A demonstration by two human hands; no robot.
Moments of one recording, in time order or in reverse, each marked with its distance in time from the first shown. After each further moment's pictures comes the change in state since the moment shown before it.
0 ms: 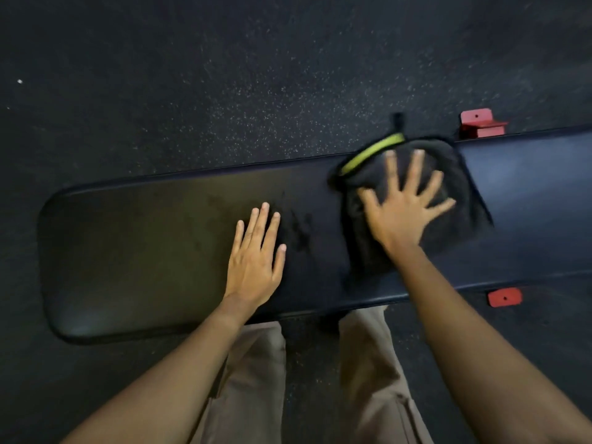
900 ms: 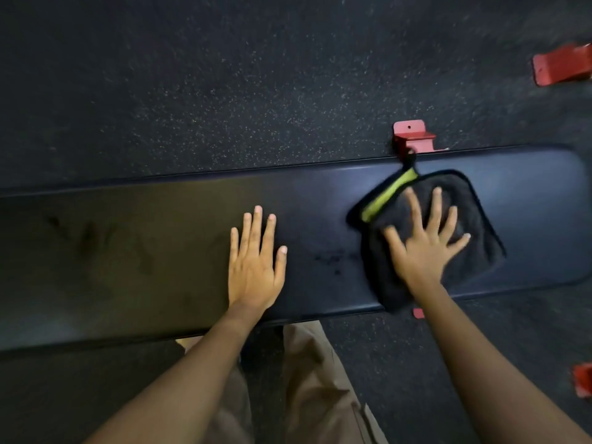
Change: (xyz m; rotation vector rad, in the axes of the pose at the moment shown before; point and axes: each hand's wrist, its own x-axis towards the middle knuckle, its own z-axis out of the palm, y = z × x) left_hand 0.075 0.227 0.084 0.000 0.017 -0.134; right_hand 0.071 0.260 -0.055 0.025 -0.002 0.027
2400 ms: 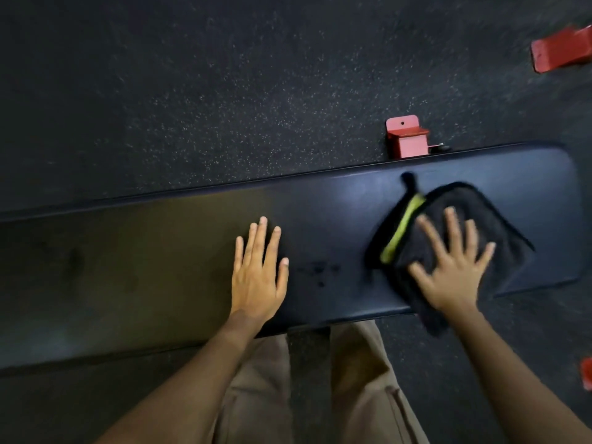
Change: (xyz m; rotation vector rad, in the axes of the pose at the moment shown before) left_hand 0.010 0.030 0.001 -0.013 -0.002 0.080; right_hand 0.001 0.089 -0.013 -0.111 0.005 -0.223
